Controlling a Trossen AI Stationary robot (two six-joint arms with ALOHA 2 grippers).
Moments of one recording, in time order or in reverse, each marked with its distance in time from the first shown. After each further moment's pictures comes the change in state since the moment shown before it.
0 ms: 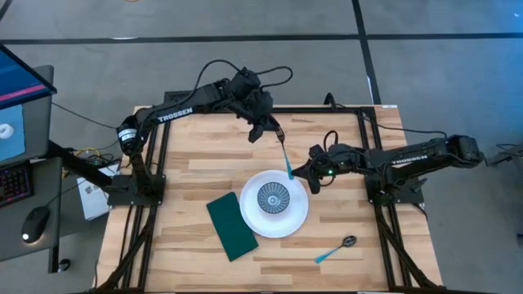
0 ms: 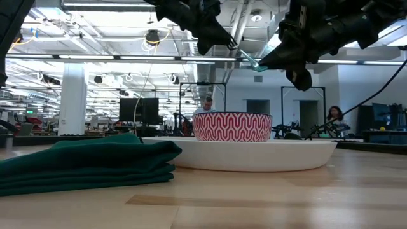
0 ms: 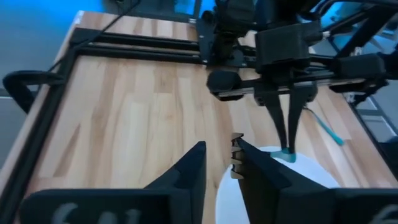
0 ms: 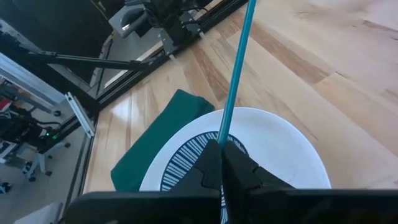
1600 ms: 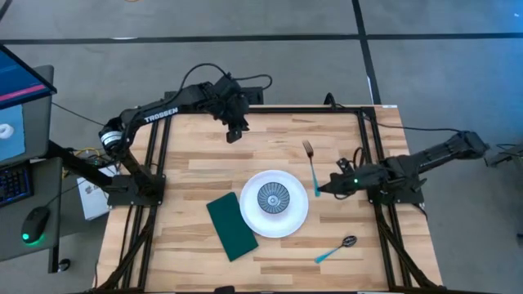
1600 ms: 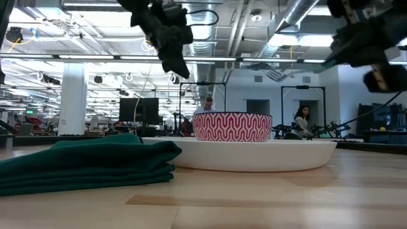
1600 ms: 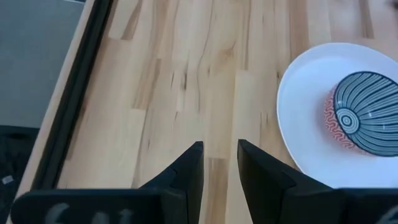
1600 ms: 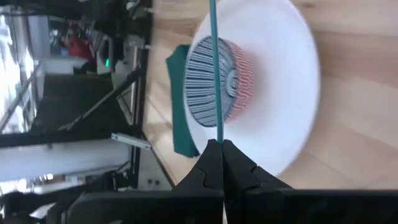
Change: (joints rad) left arm 0.118 -0.157 -0.279 -0.186 -0.200 0.138; right arm 0.360 -0.437 -0.130 -0.448 0.286 1.000
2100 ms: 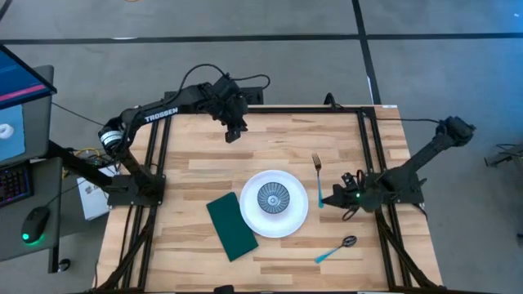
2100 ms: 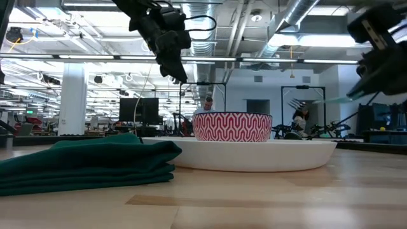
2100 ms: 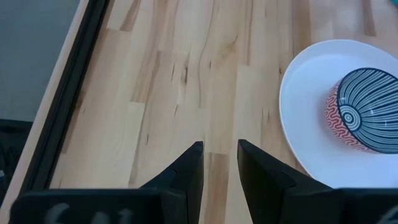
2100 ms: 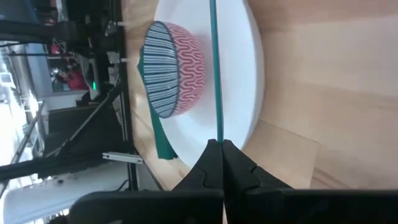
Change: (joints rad) left arm 0.011 0.000 -0.030 0.015 0.023 -0.002; right arm 0.326 0.136 -0.154 0.170 0.323 0.360
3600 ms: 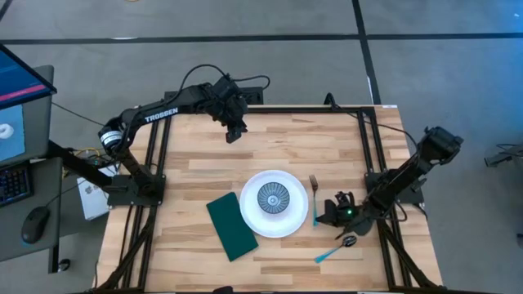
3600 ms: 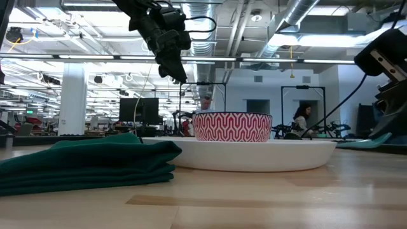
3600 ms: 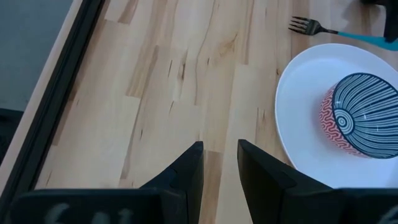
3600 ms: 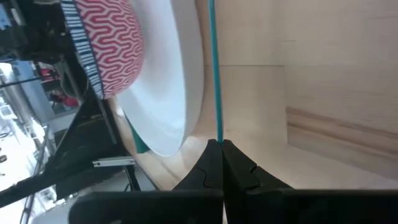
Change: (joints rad) left arm -0.002 0.000 0.000 -0.012 0.002 -0.049; right arm 0.135 0.575 -0.013 0.451 0.017 0.351
